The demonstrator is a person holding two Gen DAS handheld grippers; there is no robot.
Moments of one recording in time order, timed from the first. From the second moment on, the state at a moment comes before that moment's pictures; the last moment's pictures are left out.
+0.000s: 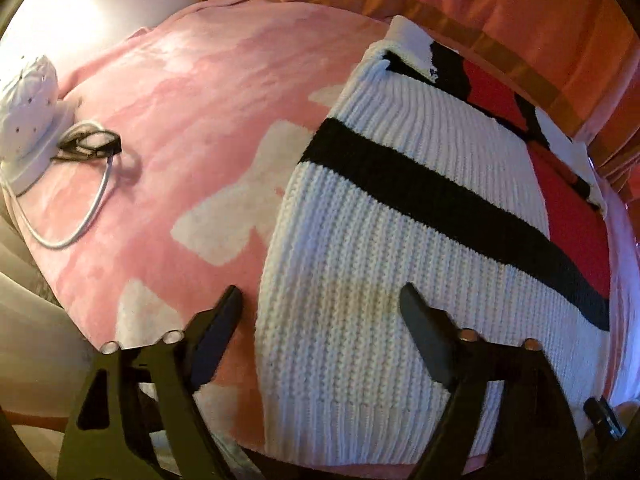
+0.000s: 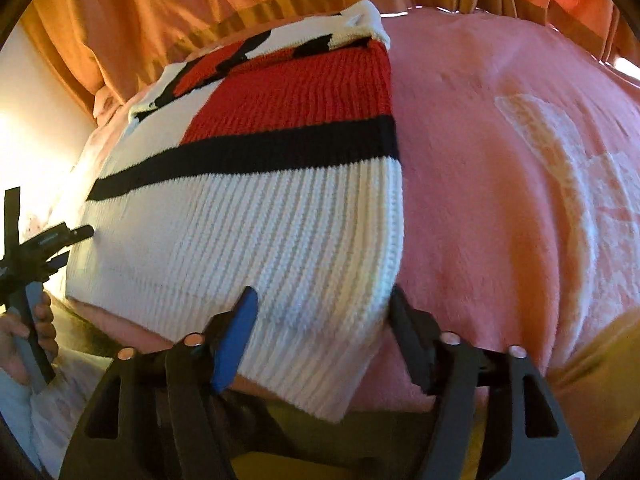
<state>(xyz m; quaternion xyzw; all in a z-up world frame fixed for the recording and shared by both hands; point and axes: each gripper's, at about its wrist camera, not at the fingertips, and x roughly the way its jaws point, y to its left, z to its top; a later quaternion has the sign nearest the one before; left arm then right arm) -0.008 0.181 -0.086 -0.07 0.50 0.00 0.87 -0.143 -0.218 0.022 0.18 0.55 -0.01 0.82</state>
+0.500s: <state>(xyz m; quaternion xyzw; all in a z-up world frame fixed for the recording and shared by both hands) -0.090 0.155 -0.018 -0.08 0.49 -0.10 0.86 -0.184 -0.277 0.116 0.15 0.50 -0.04 0.85</state>
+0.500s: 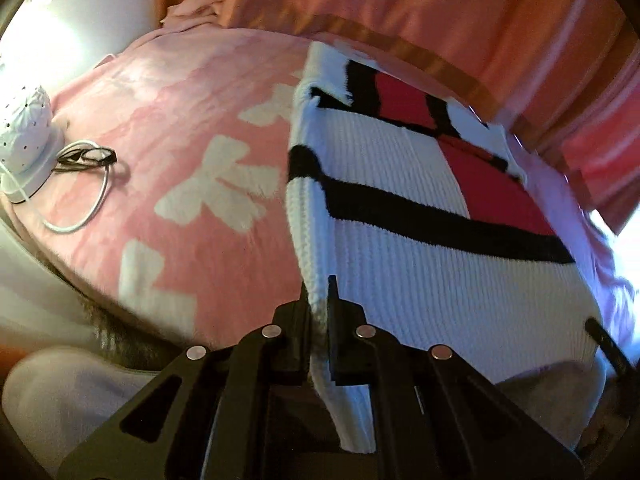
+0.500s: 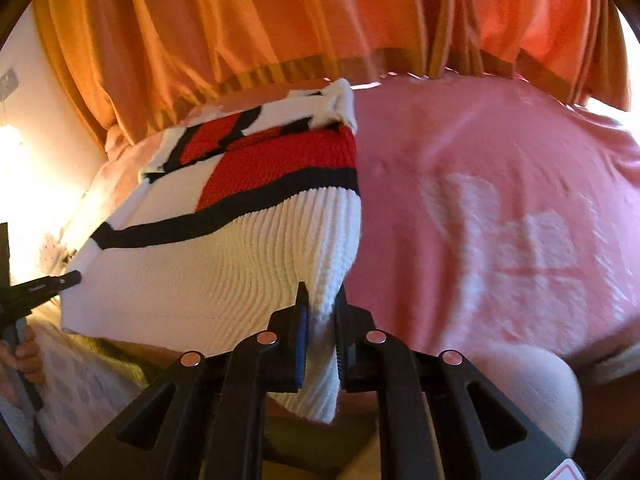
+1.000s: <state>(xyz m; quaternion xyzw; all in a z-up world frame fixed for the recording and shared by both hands) -0.055 0.137 0.103 -0.08 0.35 -0.12 0.93 -0.117 -0.324 0.202 0.21 0.38 0.02 0.90</state>
